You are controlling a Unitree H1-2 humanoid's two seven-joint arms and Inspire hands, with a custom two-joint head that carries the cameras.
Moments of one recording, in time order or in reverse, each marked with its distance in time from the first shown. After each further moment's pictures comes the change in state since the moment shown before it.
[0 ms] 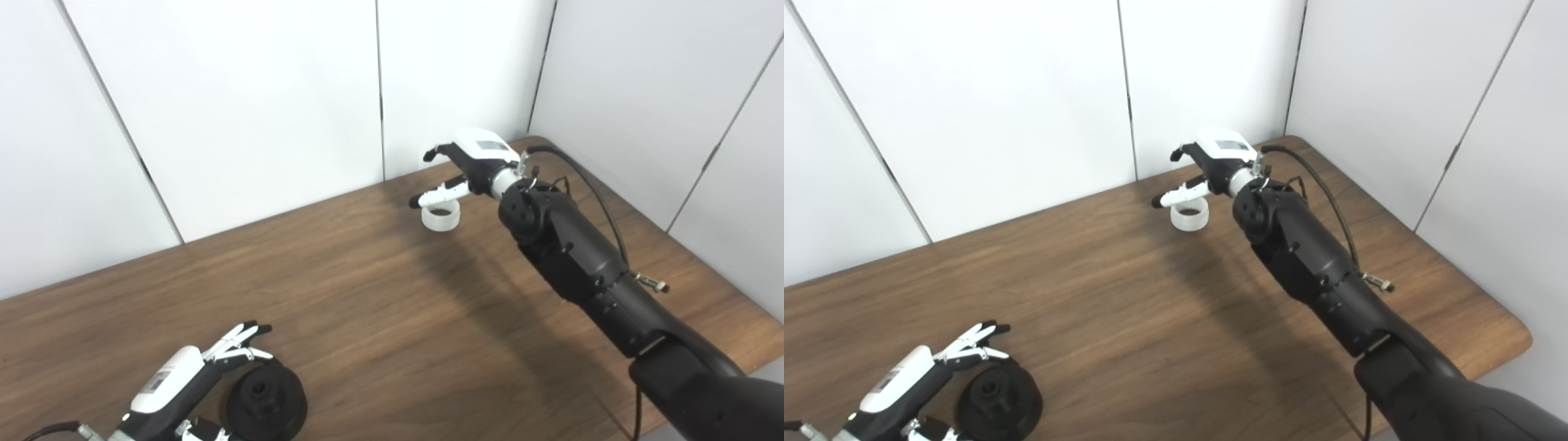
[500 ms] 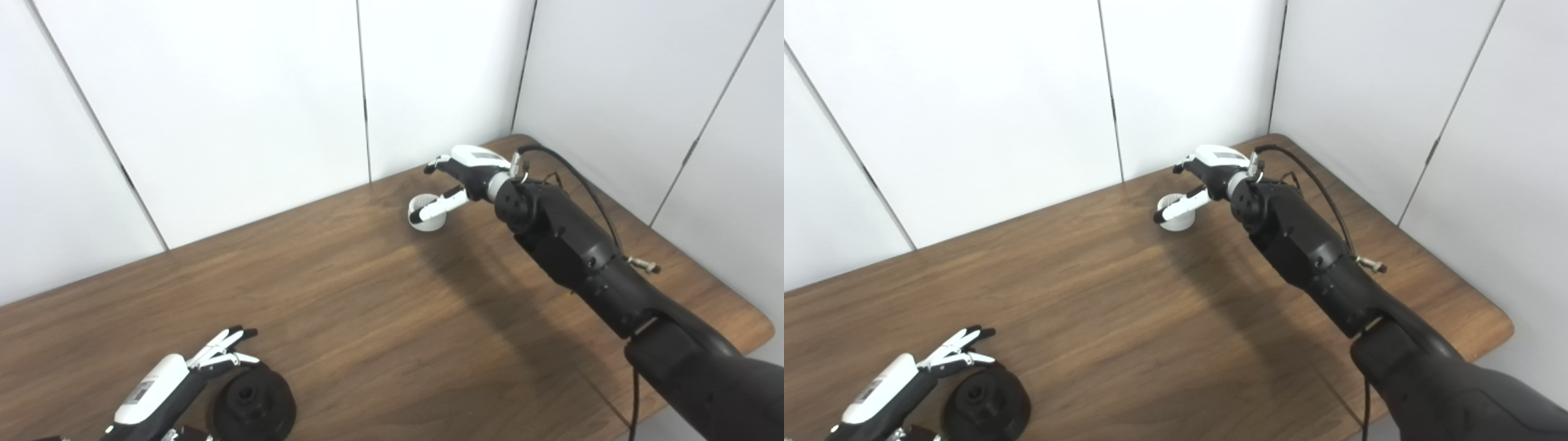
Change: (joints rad) left arm 0.007 0.000 0.011 -0.006 0.000 0.000 -0.004; right arm -0.034 -0.035 0.035 0.110 0.079 0.018 0.120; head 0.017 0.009
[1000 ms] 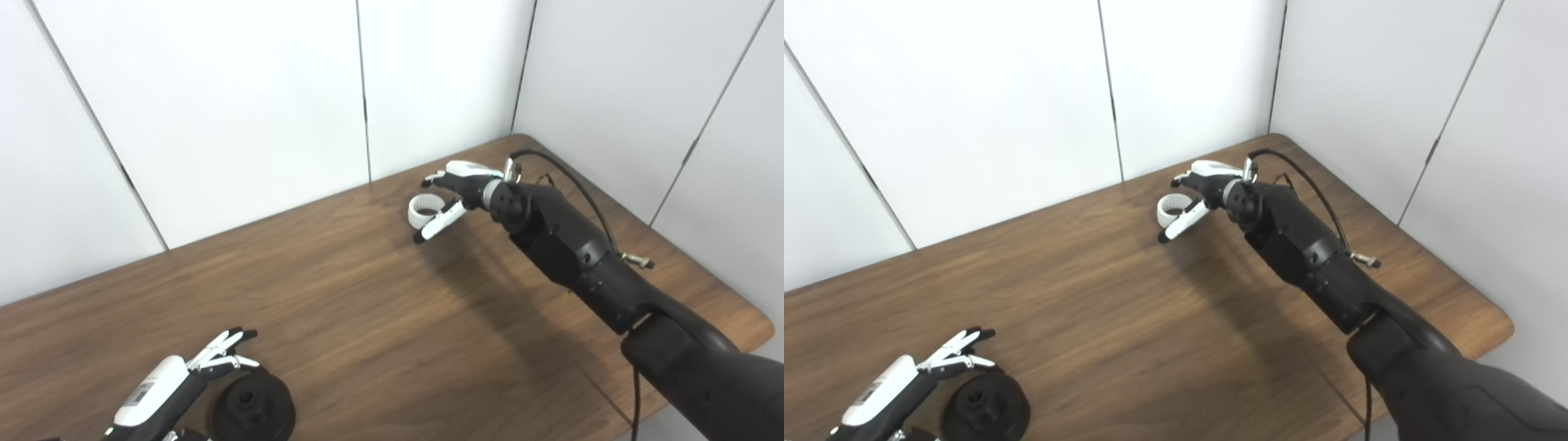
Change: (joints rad) left arm 0.007 0.000 0.009 -0.008 0.000 0.000 -0.009; right arm -0.016 0.001 0.043 0.041 0.027 0.019 0.068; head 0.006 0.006
